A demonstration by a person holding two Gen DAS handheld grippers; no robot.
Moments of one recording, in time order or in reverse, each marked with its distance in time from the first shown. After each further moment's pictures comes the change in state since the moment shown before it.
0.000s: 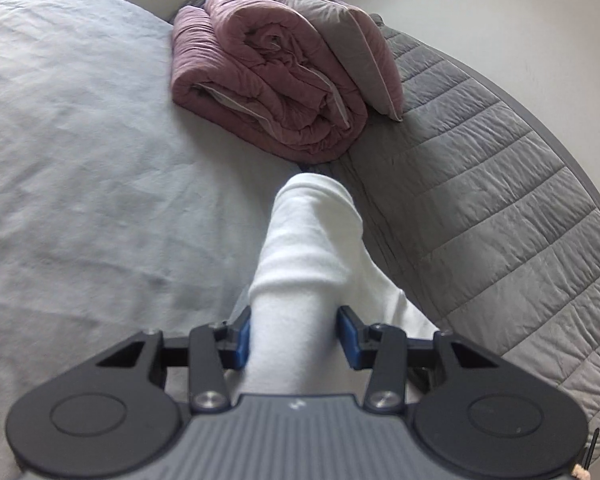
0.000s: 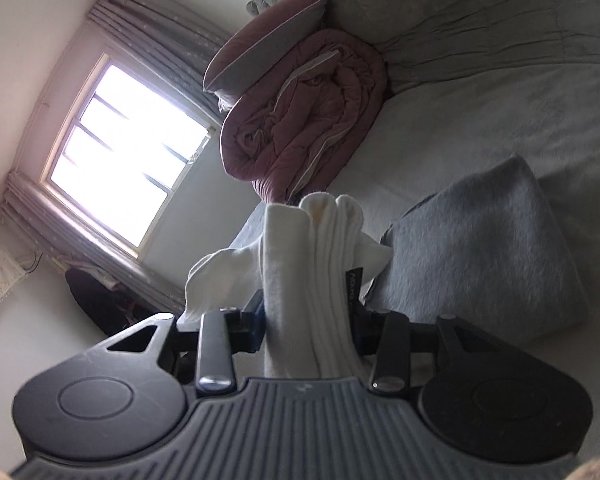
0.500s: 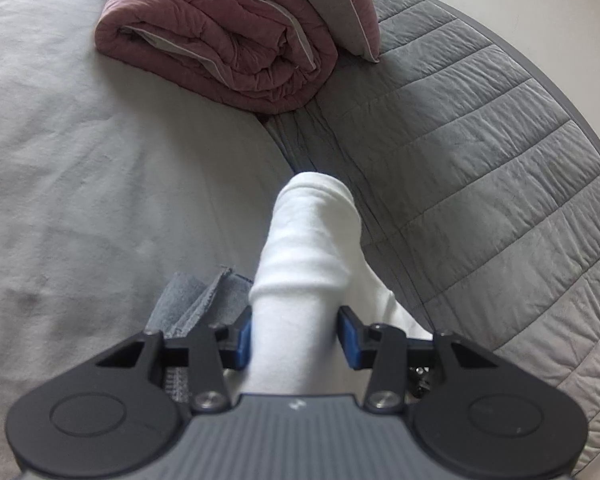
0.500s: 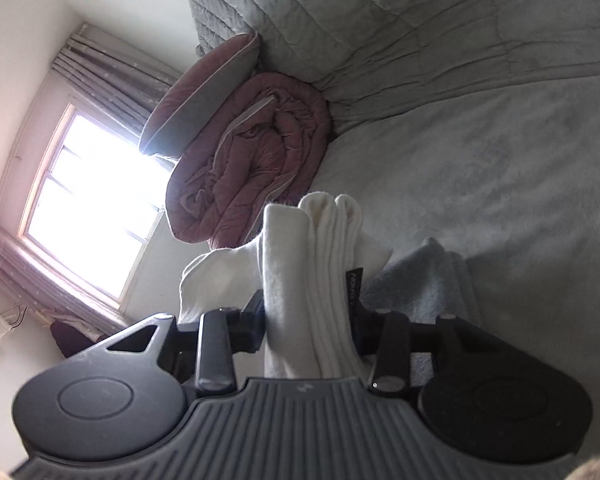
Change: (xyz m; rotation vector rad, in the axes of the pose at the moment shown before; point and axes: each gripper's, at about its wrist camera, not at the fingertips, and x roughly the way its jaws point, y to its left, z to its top) left arm 0.123 -0.007 0.000 0.032 0.128 -0.080; right arm 0.015 -0.078 0.043 0.065 -0.091 -0.068
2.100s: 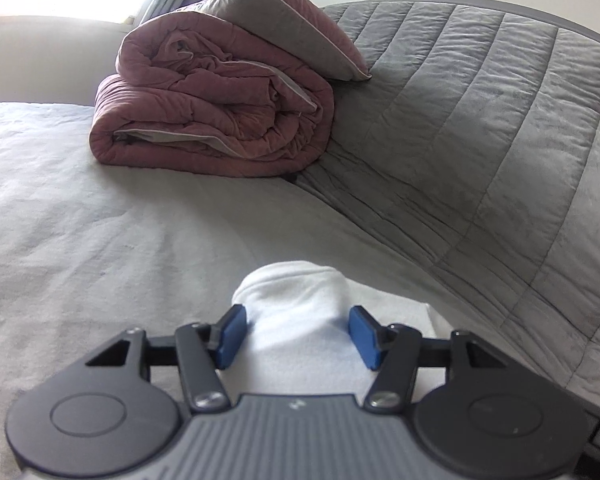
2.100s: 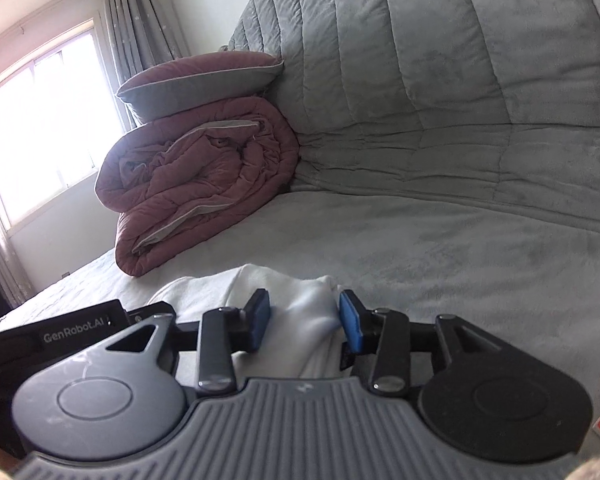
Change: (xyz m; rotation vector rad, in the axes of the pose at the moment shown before) left arm 0.042 -0.006 -0.024 0.366 -0.254 0.250; right arm 0.028 0.000 -0.040 -0.490 -0.204 -0.254
